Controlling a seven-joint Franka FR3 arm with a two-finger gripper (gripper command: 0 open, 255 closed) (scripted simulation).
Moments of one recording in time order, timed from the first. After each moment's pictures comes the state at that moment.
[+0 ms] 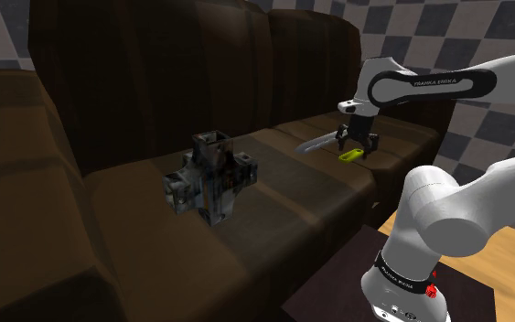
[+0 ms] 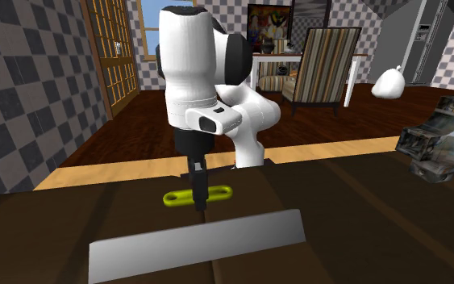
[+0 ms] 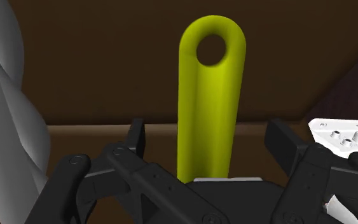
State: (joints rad) arm 0.33 -0.90 -0.94 -2.54 -0.70 1.81 -1.59
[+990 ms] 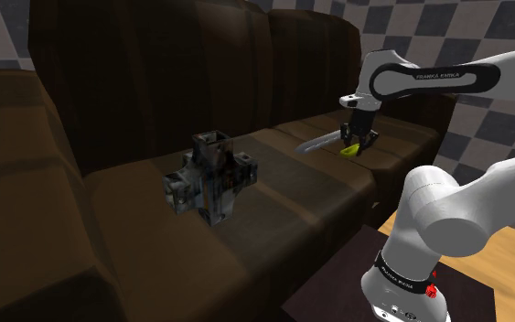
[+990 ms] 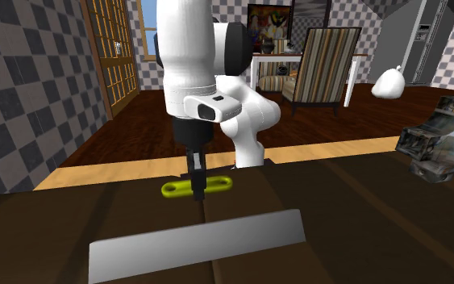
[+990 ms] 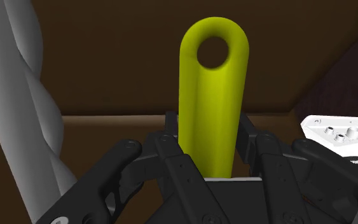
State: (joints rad) arm 0.33 -0.90 -0.90 -2.51 -0.68 1.77 -1.60
